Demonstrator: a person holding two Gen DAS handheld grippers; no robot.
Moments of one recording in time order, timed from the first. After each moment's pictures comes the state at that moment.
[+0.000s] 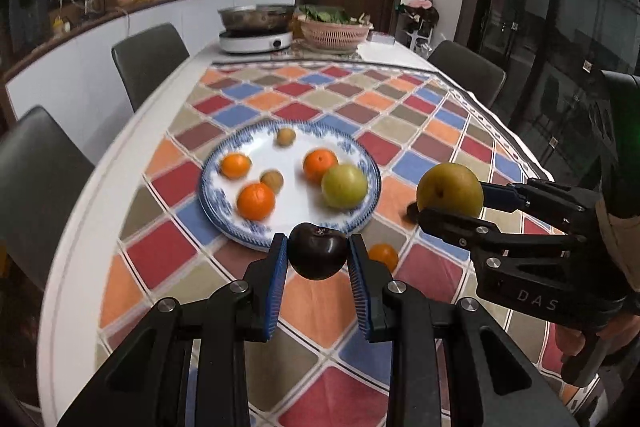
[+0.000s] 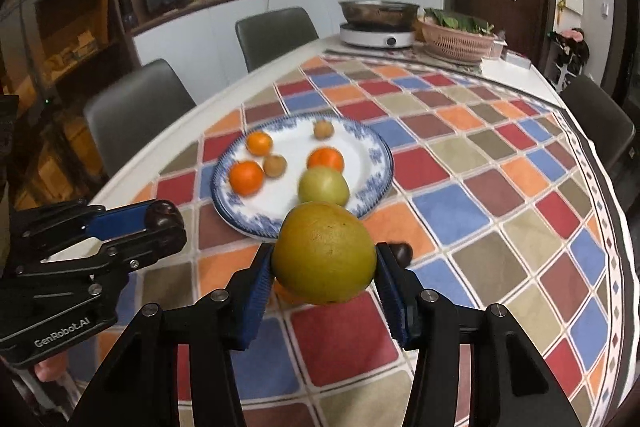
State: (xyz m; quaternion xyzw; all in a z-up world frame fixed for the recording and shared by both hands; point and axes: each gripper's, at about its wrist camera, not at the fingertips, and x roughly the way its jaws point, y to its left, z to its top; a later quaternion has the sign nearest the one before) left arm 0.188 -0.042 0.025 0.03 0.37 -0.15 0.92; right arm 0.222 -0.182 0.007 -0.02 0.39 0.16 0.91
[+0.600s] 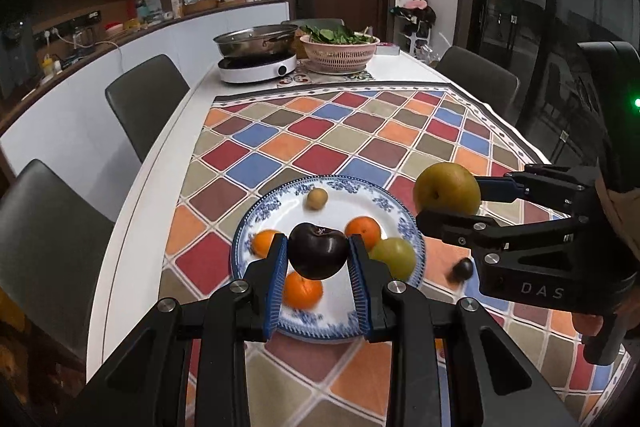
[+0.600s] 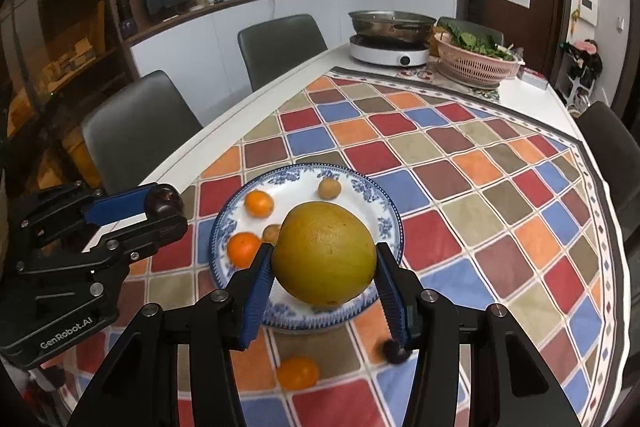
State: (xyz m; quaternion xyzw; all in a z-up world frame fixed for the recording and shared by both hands) left arm 0.274 -0.030 0.050 0.07 0.36 -0.15 0.92; right arm 0.304 -0.164 0.040 -0.02 0.40 0.17 0.90
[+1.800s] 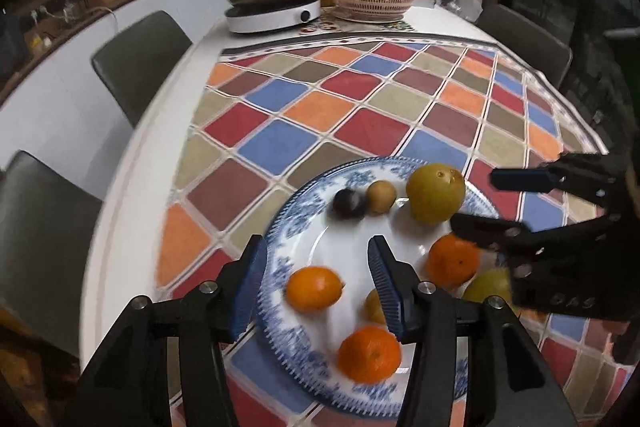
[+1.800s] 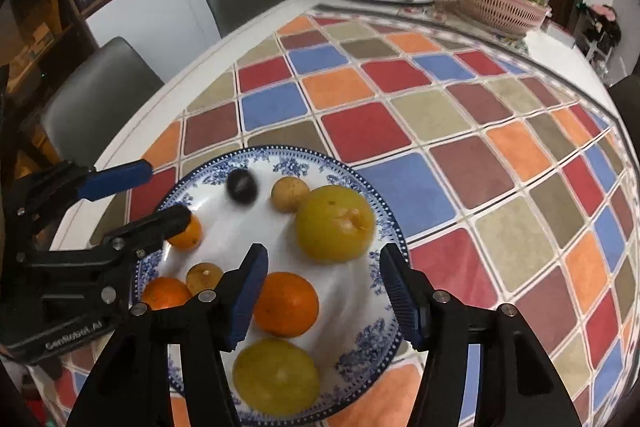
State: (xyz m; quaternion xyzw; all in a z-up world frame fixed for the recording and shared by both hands) left arm 0.373 -0.024 -0.009 0.11 0.43 -0.11 0.89; right arm 0.411 -0.153 -0.026 -0.03 0.48 0.16 0.86
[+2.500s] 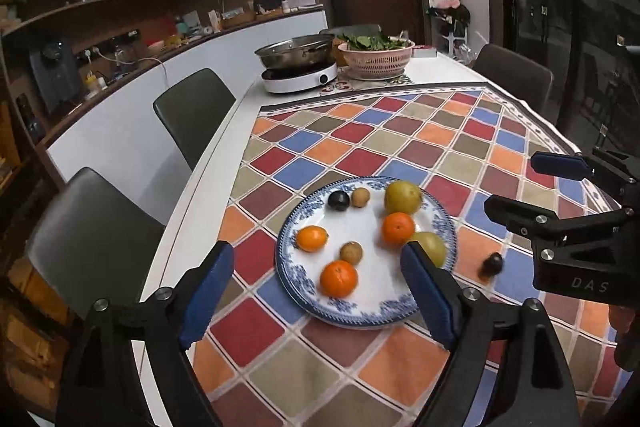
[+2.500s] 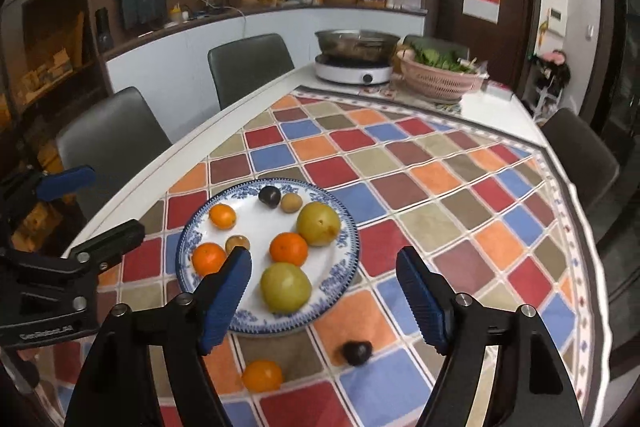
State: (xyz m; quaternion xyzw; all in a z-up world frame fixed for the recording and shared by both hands) left arm 0.233 -0.036 0.061 0.11 0.33 -0.06 0.93; right arm 0.278 -0.185 0.048 -0.04 0.35 0.11 0.93
